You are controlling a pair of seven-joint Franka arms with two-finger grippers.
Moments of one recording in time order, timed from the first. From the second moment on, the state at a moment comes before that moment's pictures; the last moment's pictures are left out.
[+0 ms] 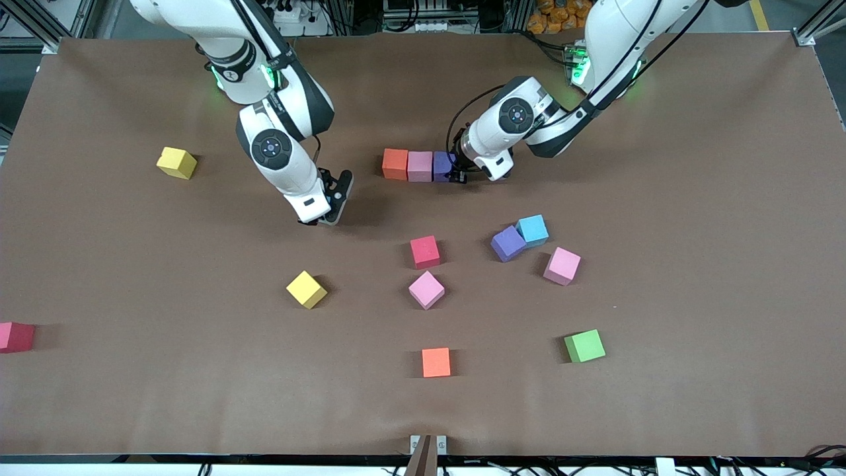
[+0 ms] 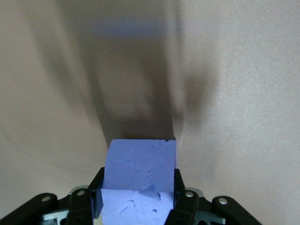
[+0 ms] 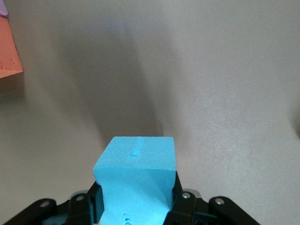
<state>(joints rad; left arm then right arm) -0.05 0.53 -0.81 -2.33 -0.01 2.80 -2.26 0.53 0.27 0.01 -2.26 0.09 2.42 -0.79</state>
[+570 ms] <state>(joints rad) -0.09 0.52 -0.78 -2.32 -0.01 2.81 -2.26 0.53 0.27 0.01 -2.26 0.09 2.42 -0.79</state>
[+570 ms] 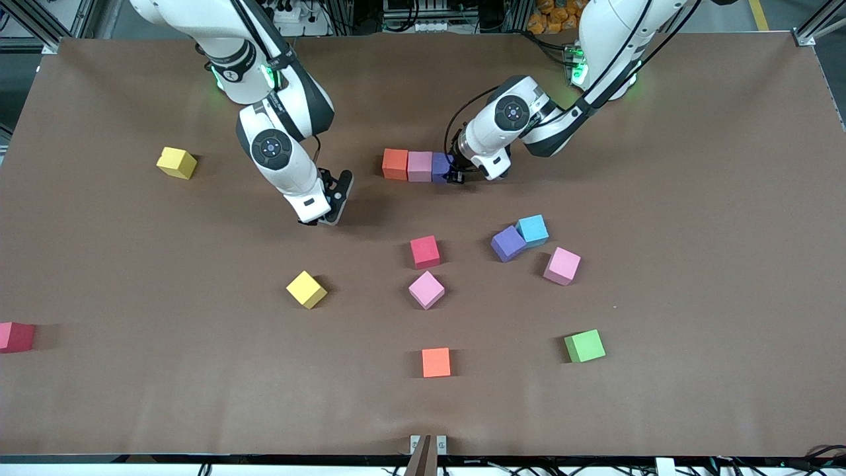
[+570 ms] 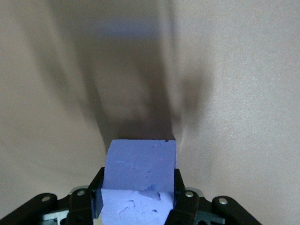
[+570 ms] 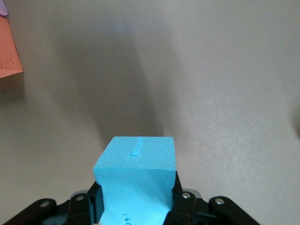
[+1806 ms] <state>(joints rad) -0.11 0.55 -0.76 -2.28 -0.01 2.75 -2.26 0.52 0.27 -0.01 -2.23 0.09 2.40 -0.79</state>
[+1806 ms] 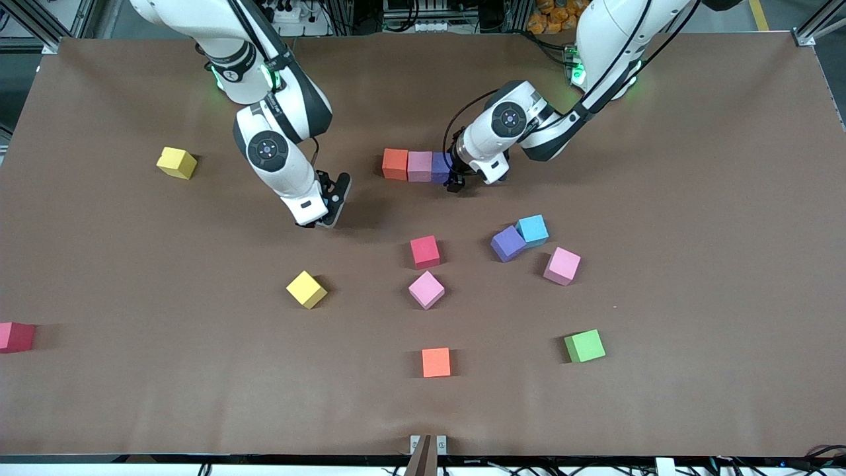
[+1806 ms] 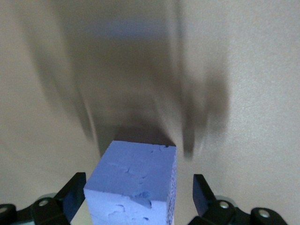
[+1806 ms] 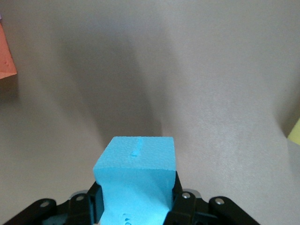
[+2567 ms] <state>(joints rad) -0.11 0.48 -0.77 -2.23 -0.01 2.60 -2.26 0.51 0.26 -0.02 -2.11 0.10 2.17 -0.44</state>
